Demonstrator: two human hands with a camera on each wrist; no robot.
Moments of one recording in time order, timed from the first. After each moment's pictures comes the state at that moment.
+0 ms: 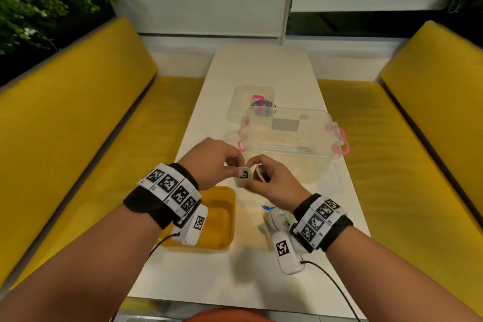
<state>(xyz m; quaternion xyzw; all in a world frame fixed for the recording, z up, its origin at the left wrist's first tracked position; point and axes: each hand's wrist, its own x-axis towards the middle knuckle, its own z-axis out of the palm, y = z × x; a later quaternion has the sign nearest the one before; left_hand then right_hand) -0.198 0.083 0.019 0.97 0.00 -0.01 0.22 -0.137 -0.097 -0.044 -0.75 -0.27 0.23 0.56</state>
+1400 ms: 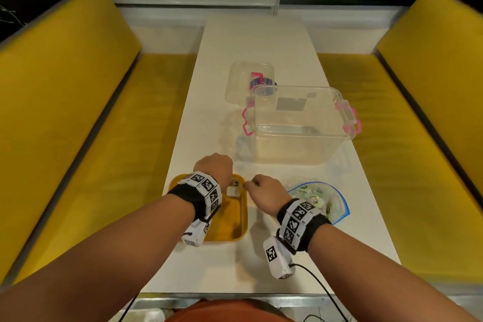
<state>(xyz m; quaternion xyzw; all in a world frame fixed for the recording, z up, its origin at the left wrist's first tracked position) -0.163 0.107 -0.100 0.98 0.12 -0.16 0.01 -0.154 -0.051 -0.121 -0.89 -0.16 0.27 0.31</state>
